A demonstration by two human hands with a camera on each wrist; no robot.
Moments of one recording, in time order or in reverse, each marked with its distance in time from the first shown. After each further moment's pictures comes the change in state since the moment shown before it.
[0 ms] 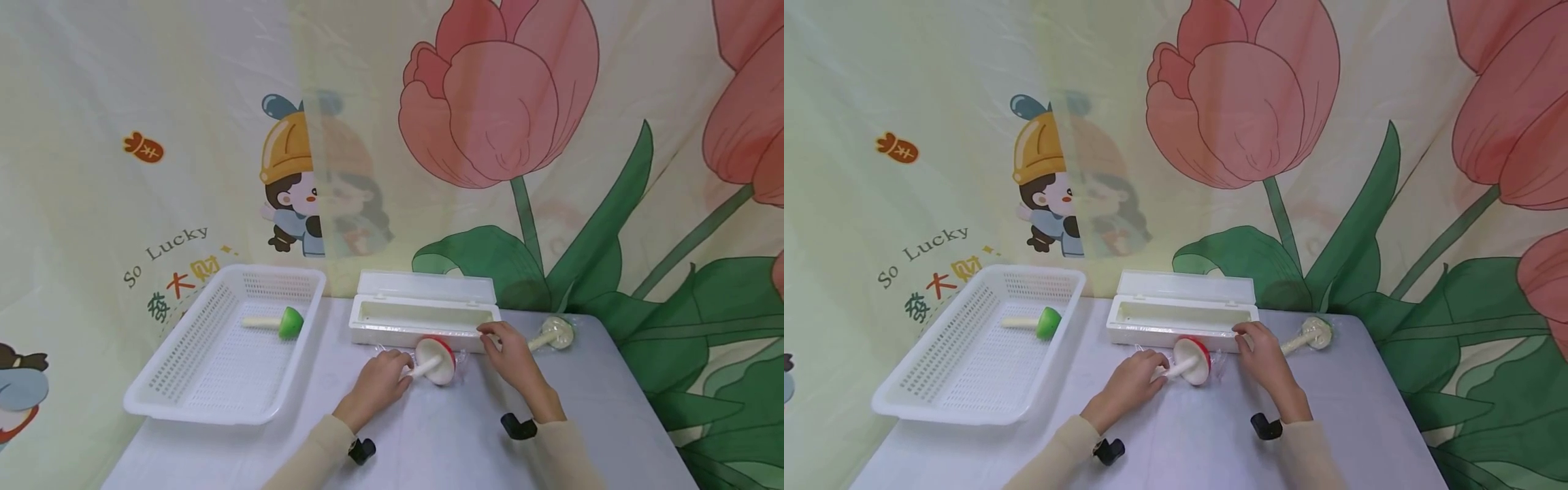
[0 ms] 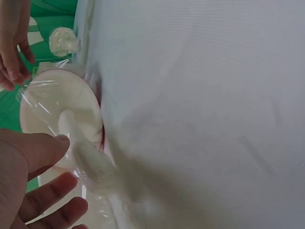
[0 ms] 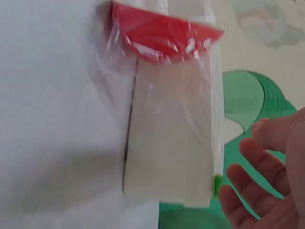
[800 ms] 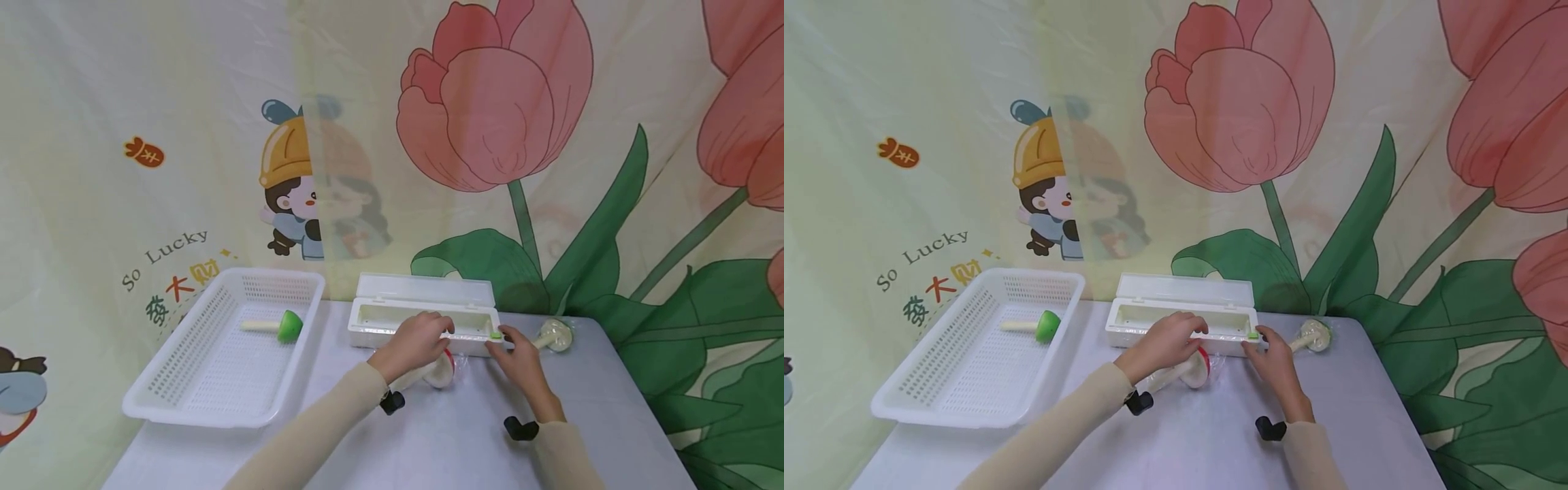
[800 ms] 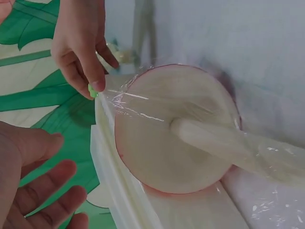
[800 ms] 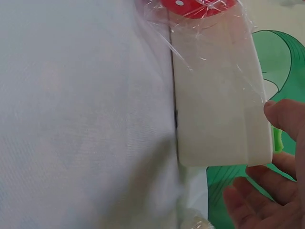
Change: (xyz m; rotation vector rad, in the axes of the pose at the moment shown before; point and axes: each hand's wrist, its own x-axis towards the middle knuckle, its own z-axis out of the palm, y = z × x) left_hand 0.098 0.049 -0.046 0.026 -0.153 0.175; right_hand -0.003 0.044 0.007 0.119 -0.024 0.347
